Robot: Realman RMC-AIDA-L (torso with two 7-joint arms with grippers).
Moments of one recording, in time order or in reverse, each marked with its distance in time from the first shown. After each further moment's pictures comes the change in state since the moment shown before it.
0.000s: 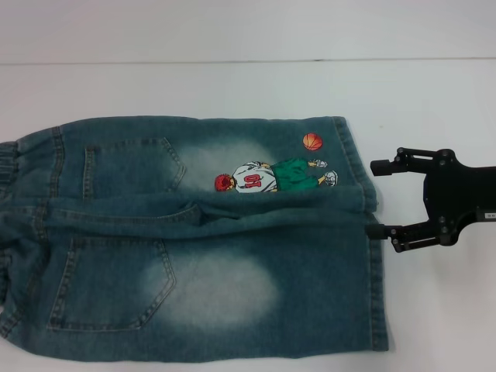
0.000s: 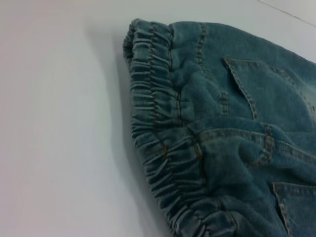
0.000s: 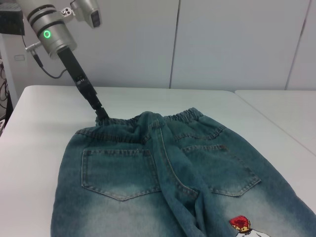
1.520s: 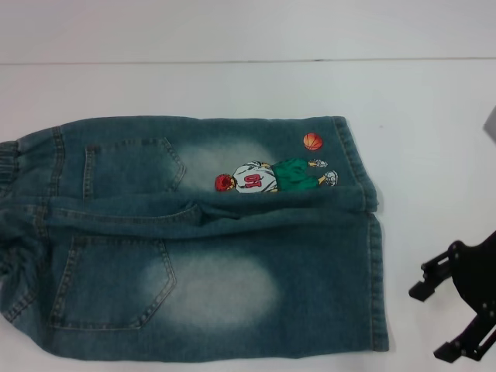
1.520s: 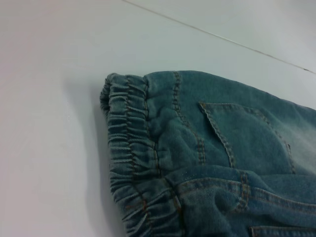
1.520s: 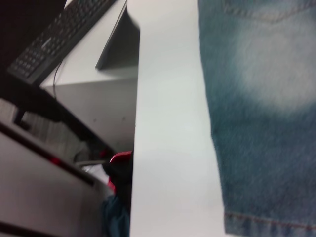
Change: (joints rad) left arm -0.025 0.014 -0.021 -0.021 -0.079 0.002 0.027; right arm 0.183 -0.066 -0.362 -0.078 -0.389 -0.238 0.456
